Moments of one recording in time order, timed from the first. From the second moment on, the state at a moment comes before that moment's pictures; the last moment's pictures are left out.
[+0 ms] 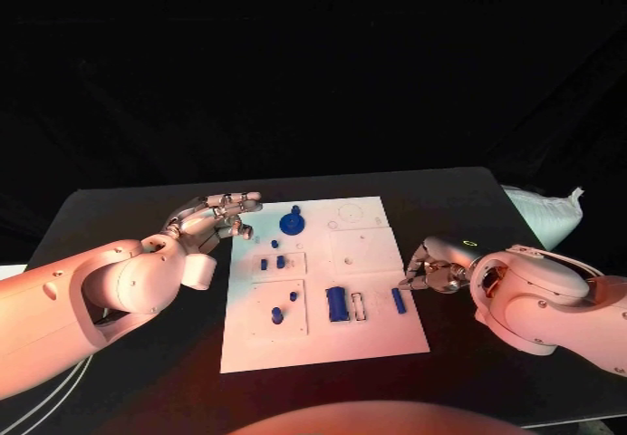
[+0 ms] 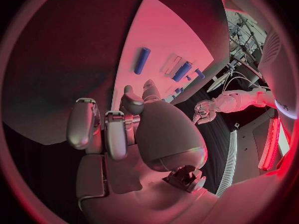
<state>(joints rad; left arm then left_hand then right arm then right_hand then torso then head) 1.12 -0.87 -0.02 1.59 0.12 -0.20 0.27 1.37 -0.11 0.48 -0.06 0.12 1.05 0.18 0.11 0.08 1.15 0.10 0.19 0.08 1.23 0.01 1.03 0.46 0.16 1.18 0.12 0.67 0.92 0.94 -1.26 0.02 1.98 -1.52 -0.27 -0.58 1.38 0.09 -0.26 0.23 0.26 1.06 0.09 0.19 0.32 1.38 0.01 0.92 1.10 1.47 -0.06 1.50 1.31 0.09 1.36 0.05 1.33 1.19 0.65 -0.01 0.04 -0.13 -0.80</state>
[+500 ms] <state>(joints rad) 1.12 -0.87 -0.02 1.59 0.12 -0.20 0.26 1.37 -0.11 0.48 -0.06 0.12 1.05 0.18 0.11 0.08 1.15 0.10 0.19 0.08 1.23 0.01 1.03 0.46 0.16 1.18 0.12 0.67 0.92 0.90 -1.21 0.02 1.95 -1.56 -0.21 -0.60 1.37 0.08 -0.27 0.24 0.26 1.07 0.09 0.19 0.32 1.38 0.01 0.92 1.10 1.47 -0.06 1.50 1.31 0.09 1.36 0.05 1.33 1.19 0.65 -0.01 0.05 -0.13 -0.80</state>
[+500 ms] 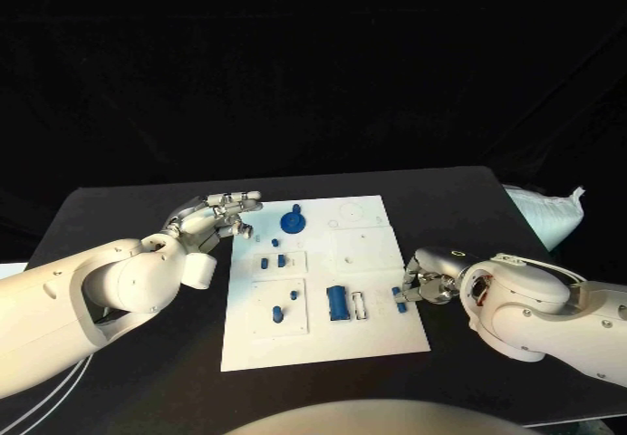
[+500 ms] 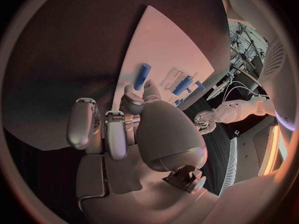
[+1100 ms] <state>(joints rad) 1.12 -0.88 -0.02 1.59 0.12 -0.20 0.26 1.37 -0.11 0.48 -0.06 0.12 1.05 0.18 0.11 0.08 1.15 0.10 0.19 0.08 1.23 0.01 1.03 0.46 0.16 1.18 0.12 0.67 0.92 0.89 -1.17 0.02 1.94 -1.62 -0.18 -0.60 1.44 0.07 -0.25 0.19 0.18 1.09 0.08 0.19 0.32 1.38 0.00 0.91 1.10 1.47 -0.06 1.50 1.31 0.09 1.36 0.05 1.33 1.19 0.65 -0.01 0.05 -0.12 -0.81</state>
